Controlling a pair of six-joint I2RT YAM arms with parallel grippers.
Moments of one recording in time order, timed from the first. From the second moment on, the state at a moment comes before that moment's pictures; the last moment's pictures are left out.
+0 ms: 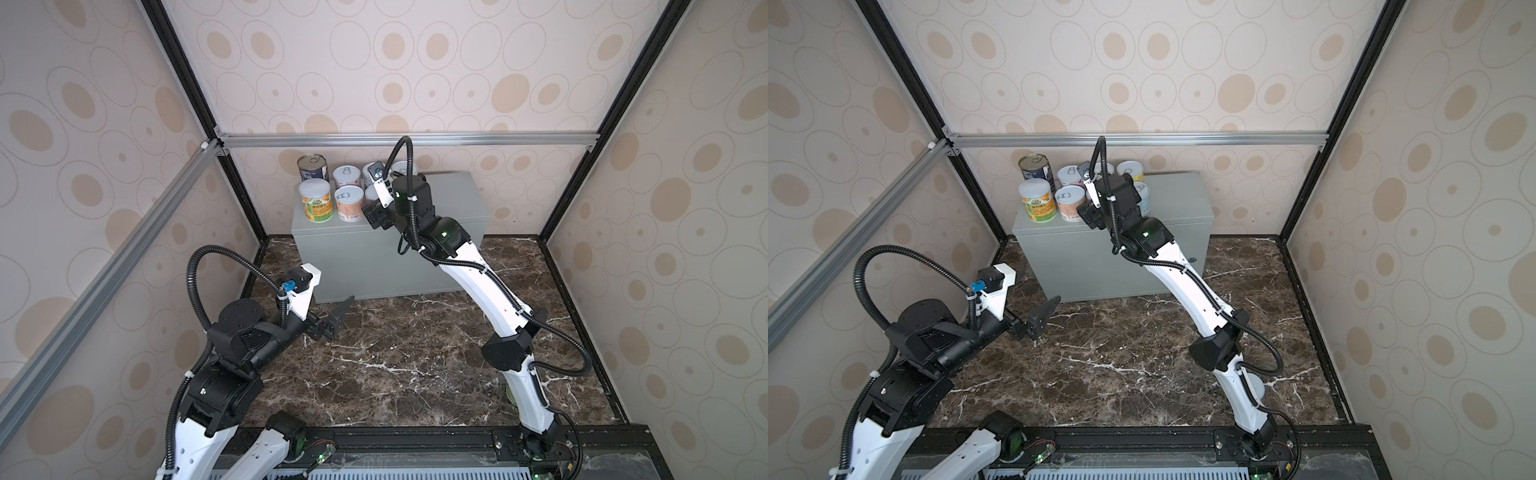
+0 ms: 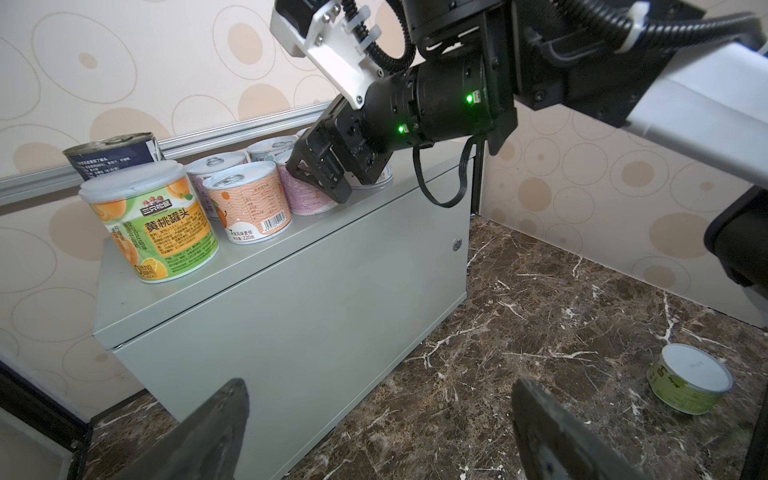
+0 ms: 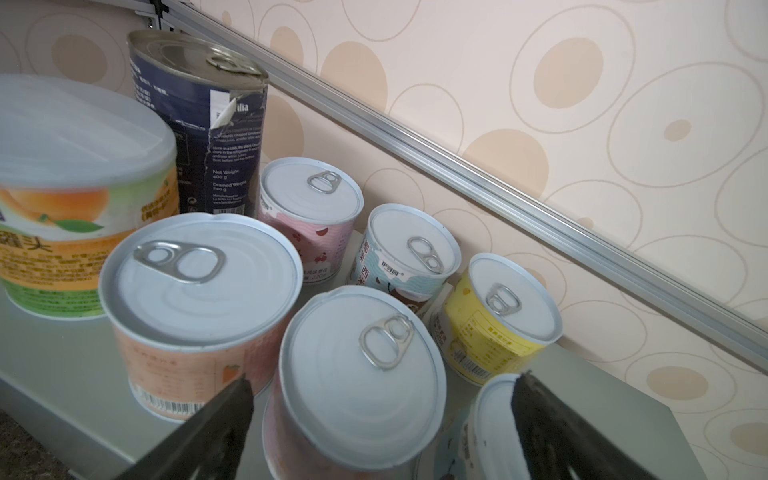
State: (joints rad) left arm -0.42 0.65 1.08 -0.54 0.18 0.15; right arm 0.79 2.22 2.67 -0.63 0.42 -0.28
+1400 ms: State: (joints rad) left arm -0.42 1.16 1.51 -0.36 0.21 -0.12; right arm 0.64 1.42 1.83 -0.67 0.26 -0.01
